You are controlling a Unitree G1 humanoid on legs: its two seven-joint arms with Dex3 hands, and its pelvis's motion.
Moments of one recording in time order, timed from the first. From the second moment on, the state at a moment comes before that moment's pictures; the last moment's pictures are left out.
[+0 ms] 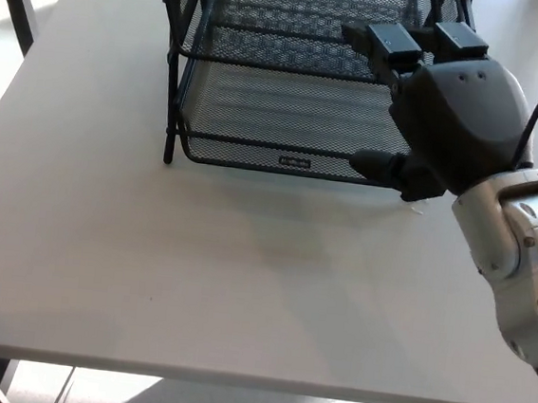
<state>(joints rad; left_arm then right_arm) 0.34 0.92 0.17 0.05 0.29 -0.42 -0.18 -0.66 -0.45 0.50 0.05 -0.84 0.20 -0.05</state>
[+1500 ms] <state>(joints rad) 0.30 0.92 0.17 0.05 0.29 -0.43 -0.20 -1.09 -0.38 0.71 1.06 -0.97 -0.04 -0.65</state>
